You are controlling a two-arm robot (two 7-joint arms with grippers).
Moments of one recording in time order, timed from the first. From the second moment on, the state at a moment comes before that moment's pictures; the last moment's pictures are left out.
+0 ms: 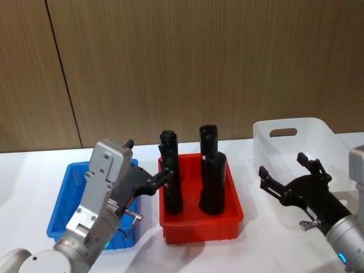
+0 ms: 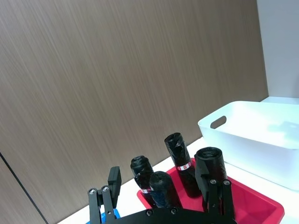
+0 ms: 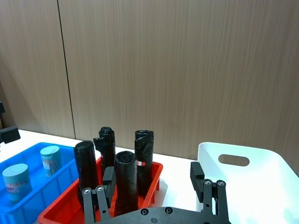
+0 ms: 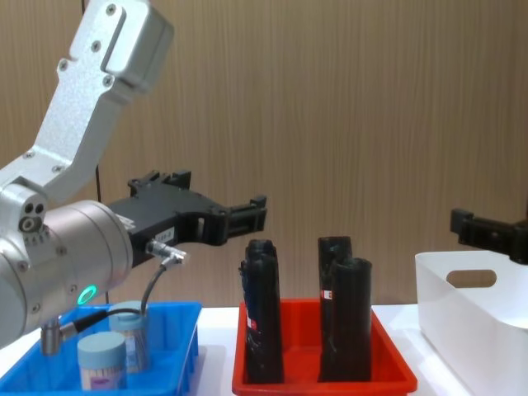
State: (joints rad) left arm -0.24 0.38 0.45 -1.63 -0.20 0.02 -0.01; right arm -0.01 0.34 -0.23 -1.77 0.29 0.03 0.07
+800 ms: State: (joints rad) left arm -0.20 0.39 0.44 -1.73 -0.26 0.22 0.09; right arm -0.01 0.34 -0.23 -1.77 0.29 0.03 0.07
